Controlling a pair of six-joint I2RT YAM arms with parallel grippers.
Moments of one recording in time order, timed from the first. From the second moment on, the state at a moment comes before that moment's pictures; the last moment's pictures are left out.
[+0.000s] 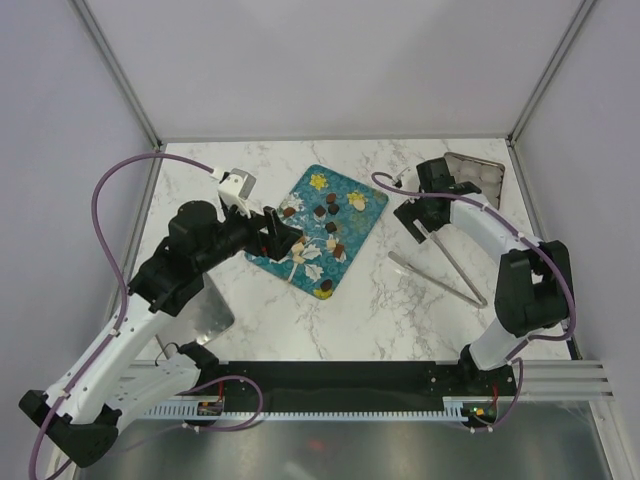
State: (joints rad) left arm -0.59 0.87 1.01 -0.42 0.14 -0.31; right arm 0.27 1.64 1.22 -0.59 0.17 -0.41
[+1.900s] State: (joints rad) left arm -0.59 0.84 1.01 -0.42 0.10 -0.30; right arm 0.08 1.37 0.76 -0.86 -0.07 -0.87
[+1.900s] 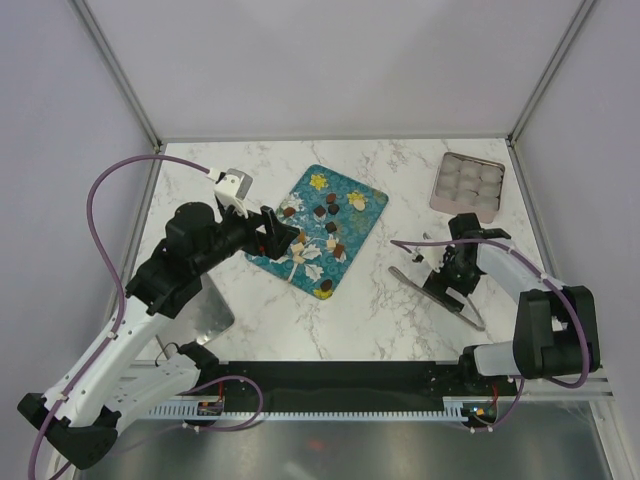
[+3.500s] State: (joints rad) left arm -0.58 0.84 1.01 -0.42 0.10 -0.29; right arm 0.04 1.40 0.79 -0.87 -0.05 -0.86
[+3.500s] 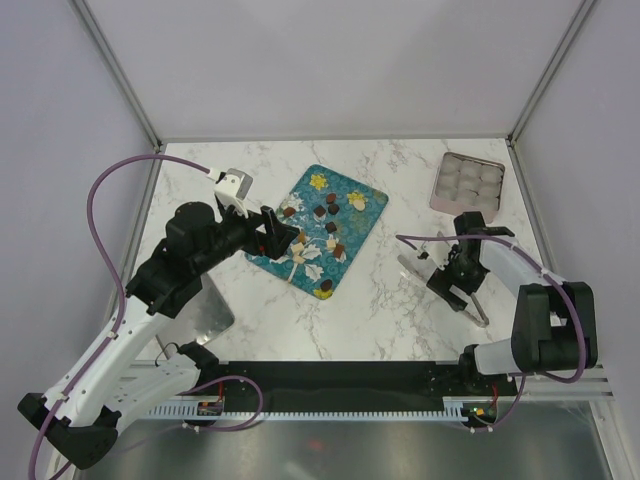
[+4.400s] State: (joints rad) left arm -0.58 0.84 1.01 -0.42 0.10 -0.29; right arm 0.02 1.51 0.79 -0.80 -0.05 -0.83
